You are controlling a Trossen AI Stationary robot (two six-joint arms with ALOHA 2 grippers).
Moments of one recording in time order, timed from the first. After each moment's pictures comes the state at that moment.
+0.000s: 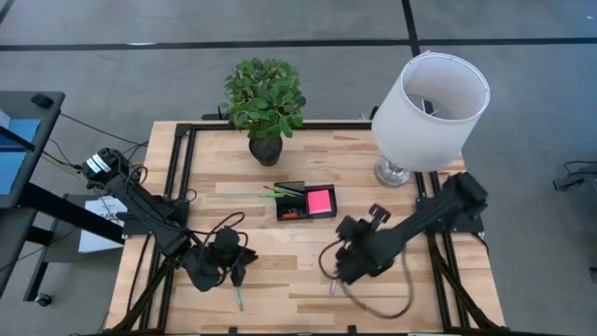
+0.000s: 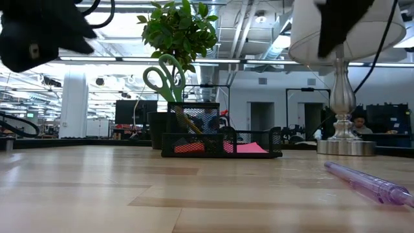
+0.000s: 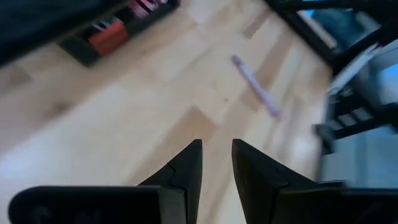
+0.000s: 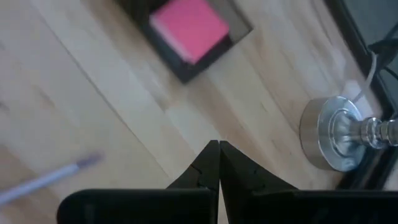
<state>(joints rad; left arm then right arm) -0.77 1.36 0.74 -0.20 -0.72 -1.30 0.56 1.85 1.56 -1.50 0.54 1.16</state>
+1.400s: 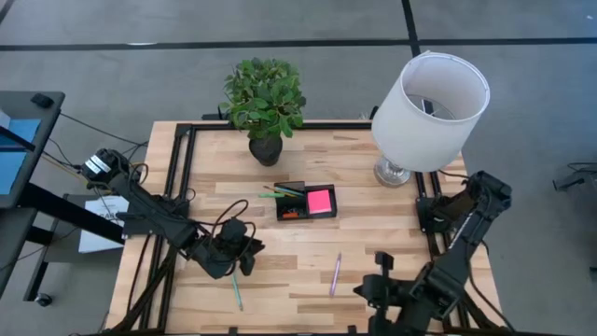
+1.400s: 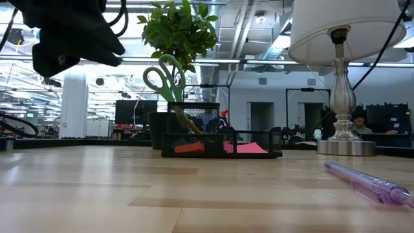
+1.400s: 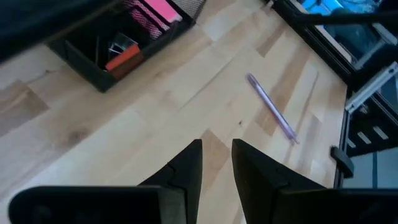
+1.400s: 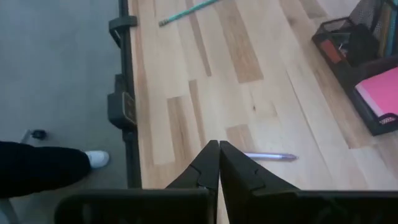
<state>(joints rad) -0.65 1.36 0.74 -0.17 -0.68 -1.23 0.93 1.71 1.56 -0.98 0.59 0.95</state>
